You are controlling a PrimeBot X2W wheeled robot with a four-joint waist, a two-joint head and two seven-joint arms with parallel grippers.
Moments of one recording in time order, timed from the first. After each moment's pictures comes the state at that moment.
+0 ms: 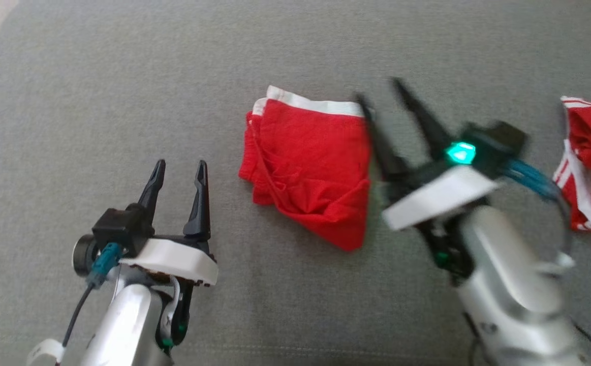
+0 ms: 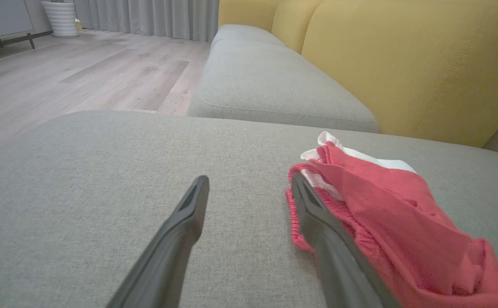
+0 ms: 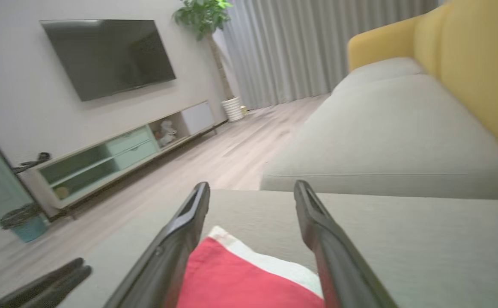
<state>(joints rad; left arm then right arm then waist) -0.20 0.10 -0.31 0.22 -0.28 0.10 -0.25 -0.46 -0.08 0.43 0.23 0.43 0.12 -0.10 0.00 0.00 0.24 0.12</state>
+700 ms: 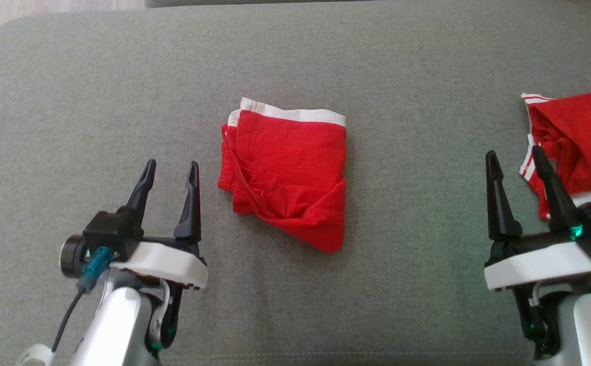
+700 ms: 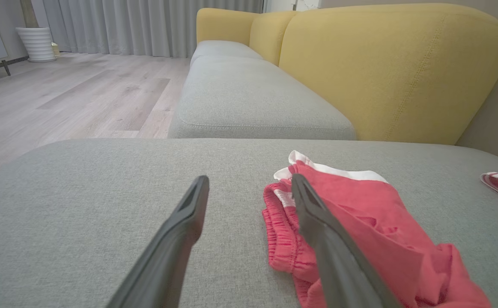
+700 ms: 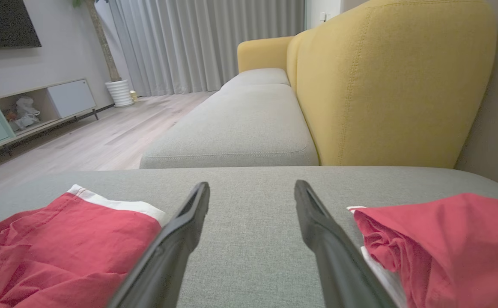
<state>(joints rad) -0.18 0.13 -0.31 0.18 -0.27 0.10 -0.25 -0.04 -0.06 0.00 -0.09 0.14 0.12 -0.01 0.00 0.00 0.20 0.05</state>
